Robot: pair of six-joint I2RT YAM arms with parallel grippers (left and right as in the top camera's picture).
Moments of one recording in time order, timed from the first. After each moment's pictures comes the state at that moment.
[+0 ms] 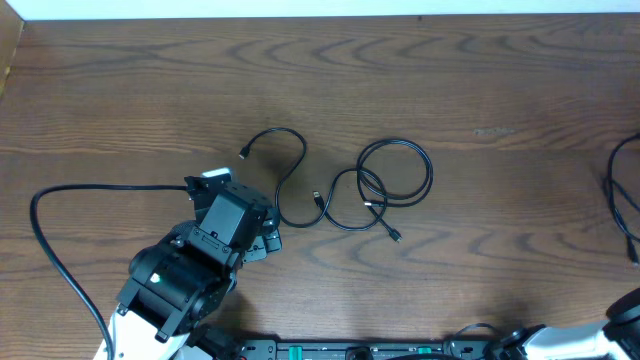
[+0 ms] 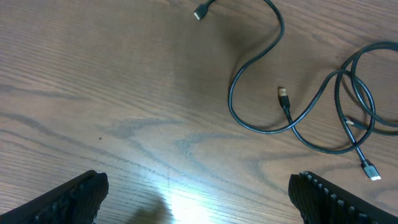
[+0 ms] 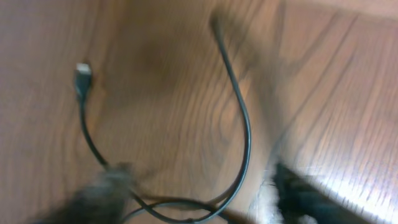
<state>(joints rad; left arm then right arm) -0.57 0.93 1.08 -1.26 -0.33 -0.72 -0.96 1.73 1.41 -0.71 -0.02 0.34</state>
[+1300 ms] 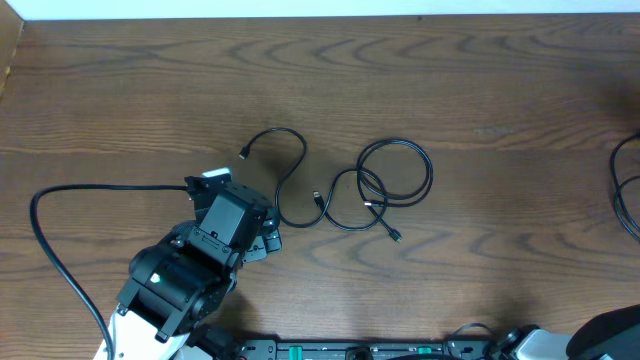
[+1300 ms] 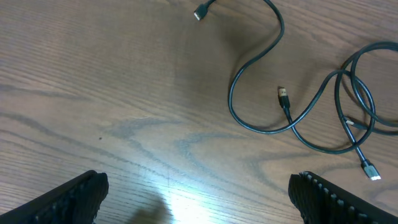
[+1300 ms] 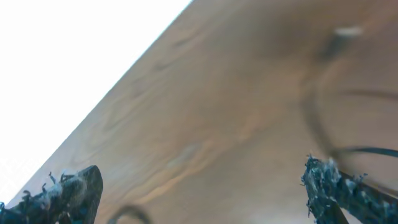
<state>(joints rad) -0.57 0.93 1.08 -1.26 -0.33 -0.72 -0.77 1.51 1.41 -0.77 -0.63 0.18</state>
